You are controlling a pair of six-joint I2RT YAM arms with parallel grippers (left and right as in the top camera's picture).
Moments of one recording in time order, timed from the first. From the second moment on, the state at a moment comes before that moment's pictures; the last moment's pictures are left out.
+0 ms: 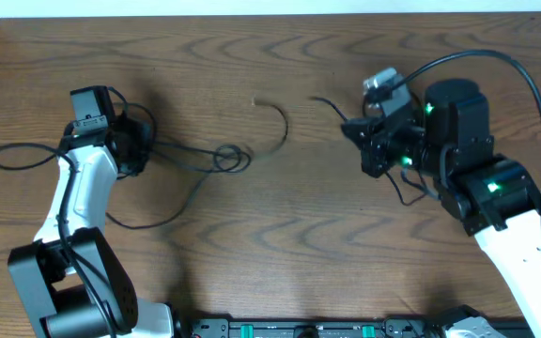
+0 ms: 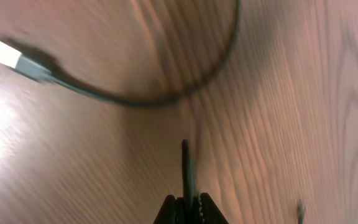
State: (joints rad) left arm 0.25 1.64 1.08 -0.55 0.21 -0.96; right arm 0.36 1.23 1.20 -0.55 -0.53 0.03
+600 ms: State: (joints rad) left arm 0.11 1.64 1.08 -0.65 0.33 -0.80; right arm 0.21 1.46 1.20 -0.62 0.28 0.17
